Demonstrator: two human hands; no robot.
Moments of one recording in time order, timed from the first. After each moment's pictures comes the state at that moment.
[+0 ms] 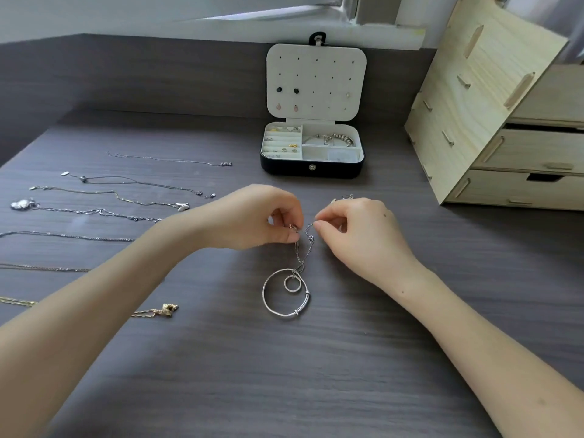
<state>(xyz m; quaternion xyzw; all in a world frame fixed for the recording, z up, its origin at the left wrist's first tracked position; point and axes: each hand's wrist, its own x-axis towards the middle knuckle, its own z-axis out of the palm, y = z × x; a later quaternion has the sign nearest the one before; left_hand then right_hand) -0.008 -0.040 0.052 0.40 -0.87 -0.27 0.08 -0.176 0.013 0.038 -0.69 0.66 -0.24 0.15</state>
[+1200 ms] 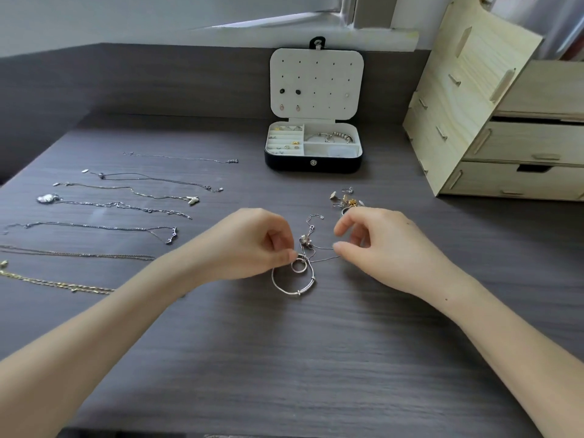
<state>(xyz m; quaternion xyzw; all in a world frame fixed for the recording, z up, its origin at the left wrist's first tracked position) 0.001 0.011 0.046 0.48 -0.83 -0.27 0.10 -0.200 0.048 0.047 -0.72 0.65 -0.16 0.20</state>
